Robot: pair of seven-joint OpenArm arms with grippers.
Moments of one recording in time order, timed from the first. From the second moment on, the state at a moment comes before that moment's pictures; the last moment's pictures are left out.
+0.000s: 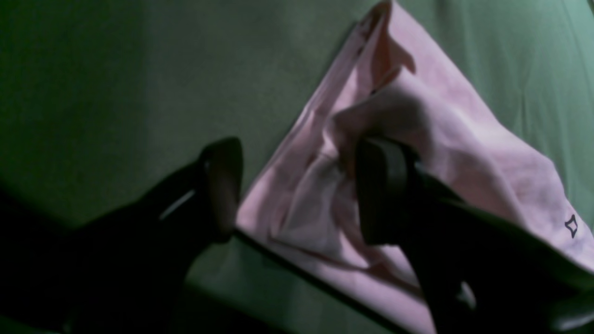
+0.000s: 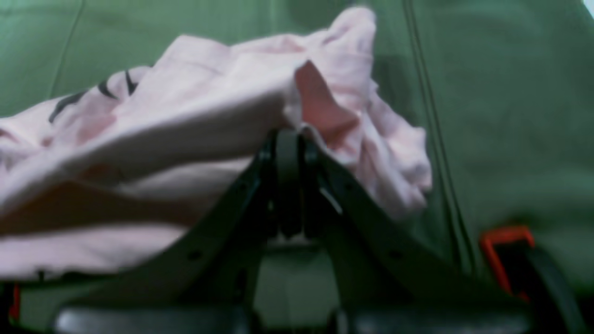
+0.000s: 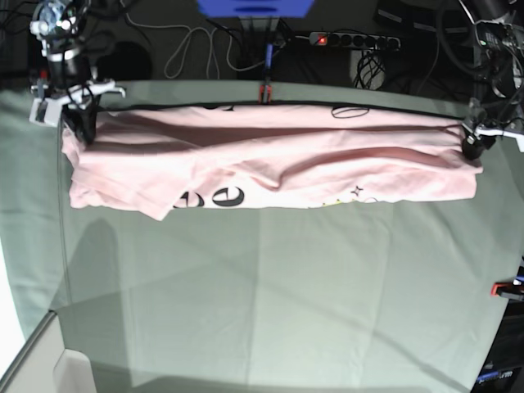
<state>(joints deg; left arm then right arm) 11.1 -17.0 -39.8 60.7 -39.9 -24.8 29.0 -25.4 -9.4 43.2 93.0 3.2 39.6 -4.7</state>
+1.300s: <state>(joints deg) 10.9 -17.9 -39.6 61.1 -39.6 -24.8 29.0 -12.2 -4.7 48.9 72.2 -5.9 40.1 -4.0</state>
